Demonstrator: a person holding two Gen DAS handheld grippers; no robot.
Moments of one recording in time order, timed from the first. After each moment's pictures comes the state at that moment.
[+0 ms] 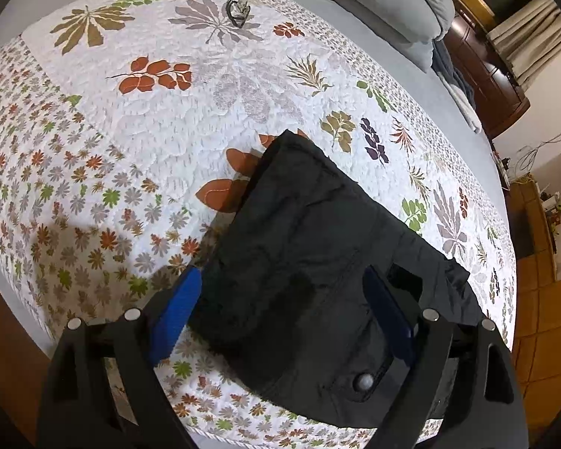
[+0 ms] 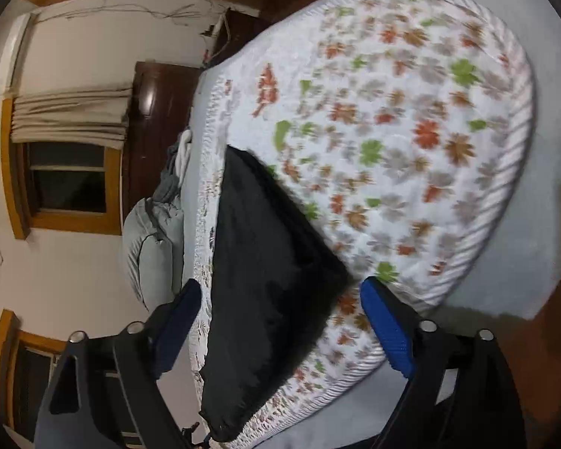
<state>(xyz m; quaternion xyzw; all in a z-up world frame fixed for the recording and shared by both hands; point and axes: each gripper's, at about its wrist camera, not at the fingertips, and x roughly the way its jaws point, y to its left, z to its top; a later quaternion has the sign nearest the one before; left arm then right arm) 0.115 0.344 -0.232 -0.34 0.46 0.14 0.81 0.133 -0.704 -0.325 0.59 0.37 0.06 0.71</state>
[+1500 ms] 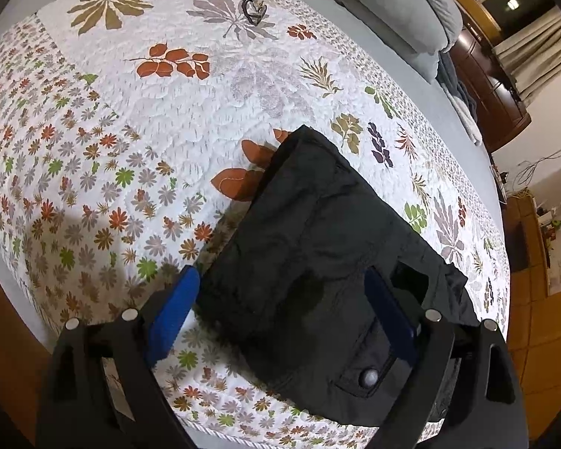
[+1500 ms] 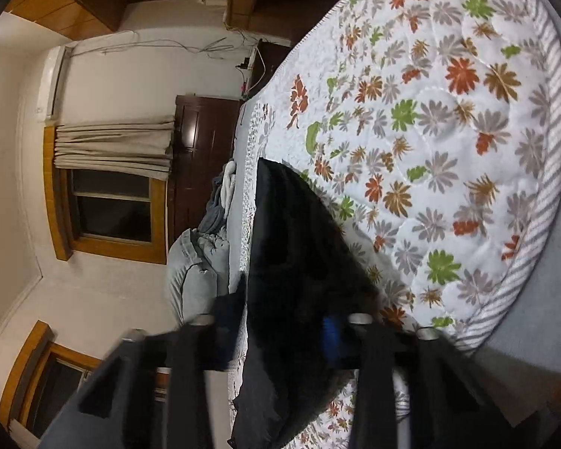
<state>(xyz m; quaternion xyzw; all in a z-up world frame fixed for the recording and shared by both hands) 0.100 0.348 -0.241 -0.36 0.45 0.15 0.80 0.149 -0.676 -0.353 0.64 0.26 0.08 0.72</state>
